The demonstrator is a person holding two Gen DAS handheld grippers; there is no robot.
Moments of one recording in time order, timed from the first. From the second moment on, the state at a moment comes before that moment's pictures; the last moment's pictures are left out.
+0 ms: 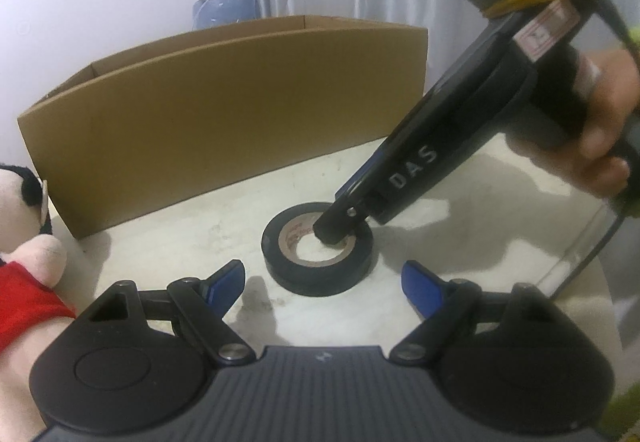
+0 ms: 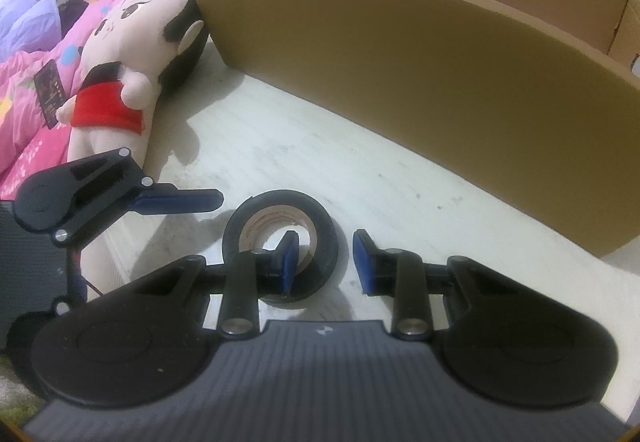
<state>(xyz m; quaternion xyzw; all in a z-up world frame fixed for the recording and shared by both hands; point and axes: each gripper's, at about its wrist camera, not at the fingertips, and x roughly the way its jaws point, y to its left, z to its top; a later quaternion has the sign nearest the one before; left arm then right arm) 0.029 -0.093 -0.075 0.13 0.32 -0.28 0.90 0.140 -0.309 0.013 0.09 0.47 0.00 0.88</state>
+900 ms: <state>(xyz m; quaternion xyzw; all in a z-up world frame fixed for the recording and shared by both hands) 0.034 -0.099 -0.078 0.12 0.31 -0.29 0.90 0.137 -0.314 0.011 0.12 0.47 0.02 0.87</state>
